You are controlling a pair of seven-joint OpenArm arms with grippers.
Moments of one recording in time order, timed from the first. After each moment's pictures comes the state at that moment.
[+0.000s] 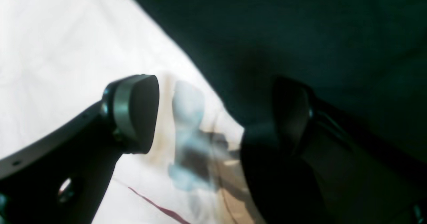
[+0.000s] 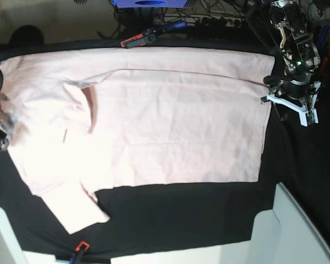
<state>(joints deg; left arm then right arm) 16.0 -5.2 -29.2 91.5 -2.8 -9.1 24.0 28.8 33.3 4.3 9.9 33.4 27.1 -19.1</state>
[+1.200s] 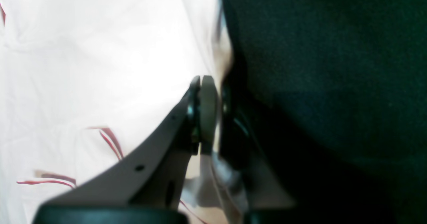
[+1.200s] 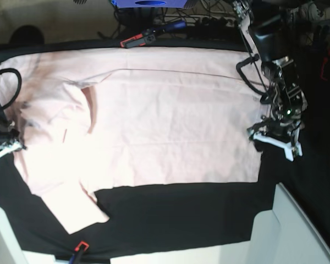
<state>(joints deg) -7.6 -5.3 -29.4 62.8 -2.8 -8.4 24.2 28.9 27.1 4.6 12.8 26.7 27.2 -17.8</state>
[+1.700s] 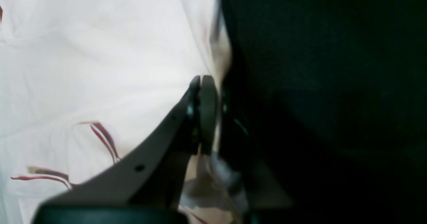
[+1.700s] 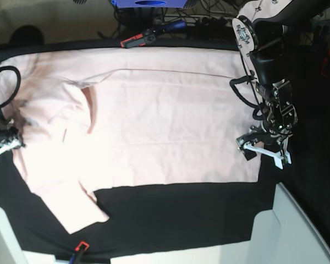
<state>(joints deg) -14.9 -5.9 -29.4 49.0 -2.7 -8.3 21.8 28.2 27.4 4.7 12.8 26.9 27.3 -17.7</state>
